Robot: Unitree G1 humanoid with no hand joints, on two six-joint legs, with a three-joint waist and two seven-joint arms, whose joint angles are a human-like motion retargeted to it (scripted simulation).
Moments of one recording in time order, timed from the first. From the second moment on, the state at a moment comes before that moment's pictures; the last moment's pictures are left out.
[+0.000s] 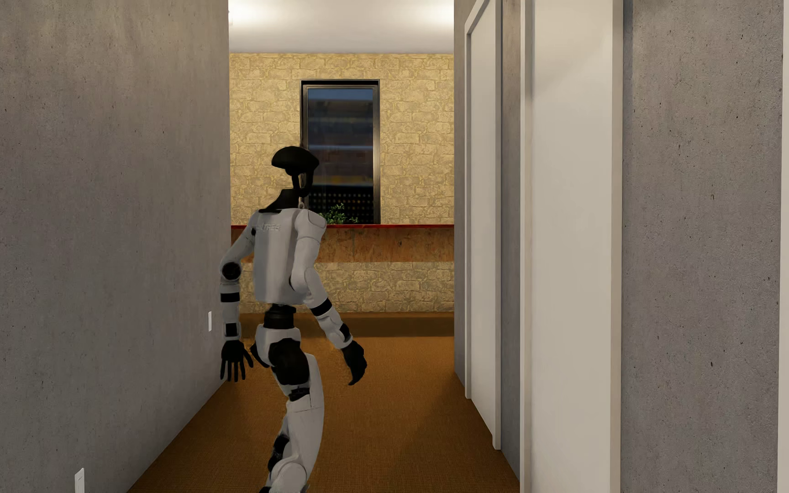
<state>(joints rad) -0.48 0.09 0.10 0.14 -0.27 -0.05 0.00 0.00 0.09 0.81 0.66 0.46 0.32 0.28 -0.30 0.34 -0.43 0.00 0.00 -0.52 0.27 0.85 0.47 0.00 0.00 0.00 0.00 0.00 0.00</state>
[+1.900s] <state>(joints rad) -0.08 -0.12 -0.15 -0.04 0.03 -0.03 0.00 0.00 0.09 1.32 0.72 0.26 0.45 0.12 -0.24 0.37 -0.35 0.00 0.00 -0.51 0.38 0.78 0.87 0.00 0.00 0.00 0.00 0.00 0.00</state>
